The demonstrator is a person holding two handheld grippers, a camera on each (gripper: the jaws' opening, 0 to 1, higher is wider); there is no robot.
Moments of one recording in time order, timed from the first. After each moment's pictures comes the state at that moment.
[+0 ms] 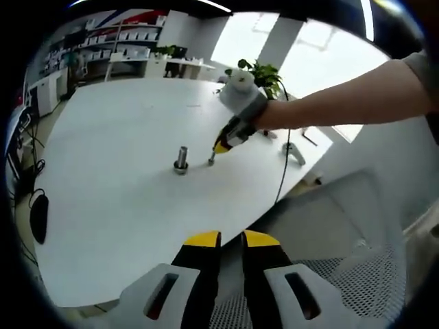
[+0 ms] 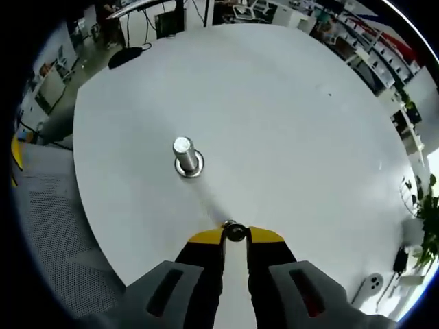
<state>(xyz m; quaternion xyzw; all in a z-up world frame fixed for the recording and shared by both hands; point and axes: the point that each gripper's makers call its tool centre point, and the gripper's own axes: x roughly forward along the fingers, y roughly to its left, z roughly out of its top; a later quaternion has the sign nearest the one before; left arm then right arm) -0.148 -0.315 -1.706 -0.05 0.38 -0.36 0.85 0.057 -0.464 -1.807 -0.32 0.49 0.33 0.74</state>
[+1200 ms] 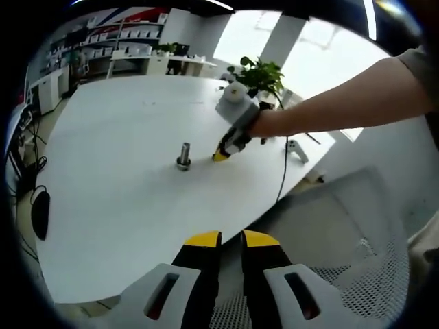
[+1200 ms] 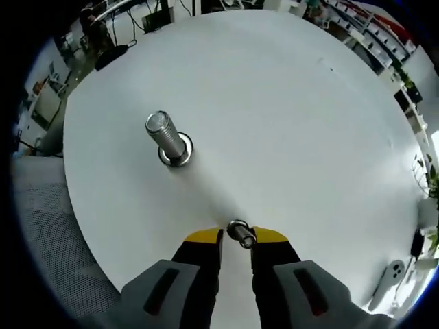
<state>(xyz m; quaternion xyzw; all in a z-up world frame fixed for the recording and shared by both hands) -0.147 -0.308 -1.714 -0.04 0.40 -0.34 0.85 0.051 -0.475 -1.843 -0.27 0.52 0.31 0.75</state>
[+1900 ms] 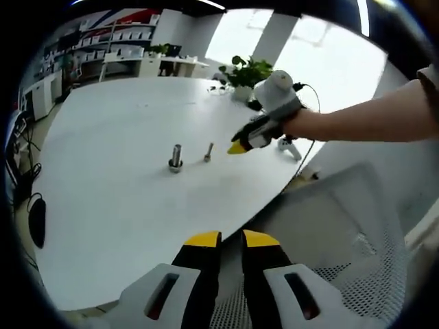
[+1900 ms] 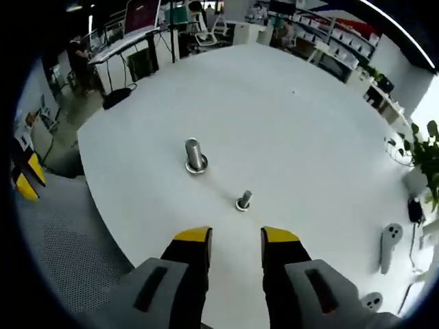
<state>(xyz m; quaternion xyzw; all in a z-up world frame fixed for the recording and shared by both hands) -0.151 -0.317 -1.706 -0.04 0.38 -0.37 0.84 0.001 -0.492 -1.755 -0.18 0.42 0.28 0.84</state>
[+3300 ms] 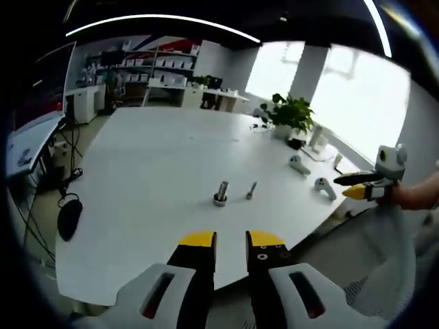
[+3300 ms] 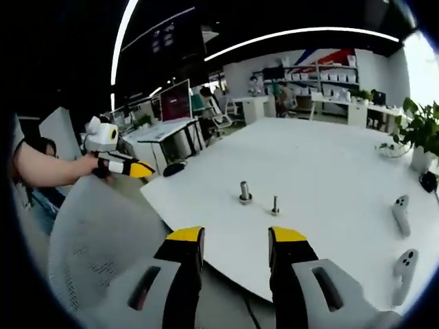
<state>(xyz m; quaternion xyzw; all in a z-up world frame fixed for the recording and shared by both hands) -0.116 -0.281 -1.676 -0.07 0.30 -0.25 0.92 -0.121 -0.523 -1.672 -0.03 0.27 0.38 0.89</state>
